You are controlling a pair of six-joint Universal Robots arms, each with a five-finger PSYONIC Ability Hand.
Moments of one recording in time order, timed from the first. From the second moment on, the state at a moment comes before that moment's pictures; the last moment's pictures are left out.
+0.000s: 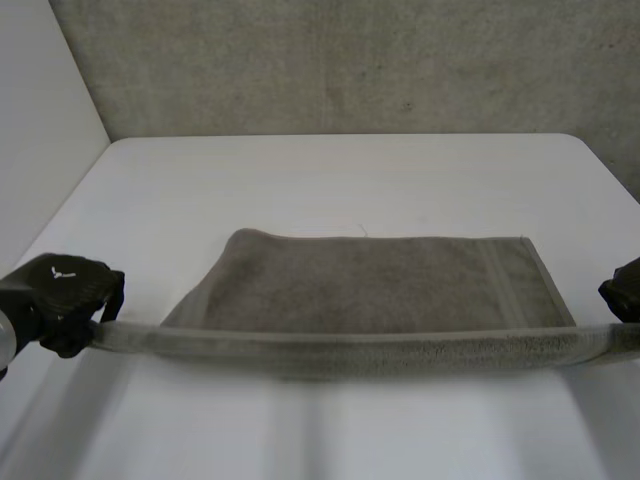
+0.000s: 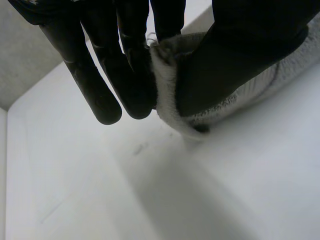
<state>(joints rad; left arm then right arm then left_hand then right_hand) 4.75 -1.45 -1.86 2.73 -1.24 3.79 1.43 -1.54 1.64 0.66 1.32 2.09 1.19 1.22 1.22 1.22 1.03 0.96 1.17 1.19 1.19 0.98</state>
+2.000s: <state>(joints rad) 4.73 -1.72 -1.69 2.85 -1.14 3.76 1.51 -1.28 1.51 0.53 1.29 2.22 1.19 1.22 1.22 1.22 1.04 0.96 1.17 1.19 1.19 0.99</state>
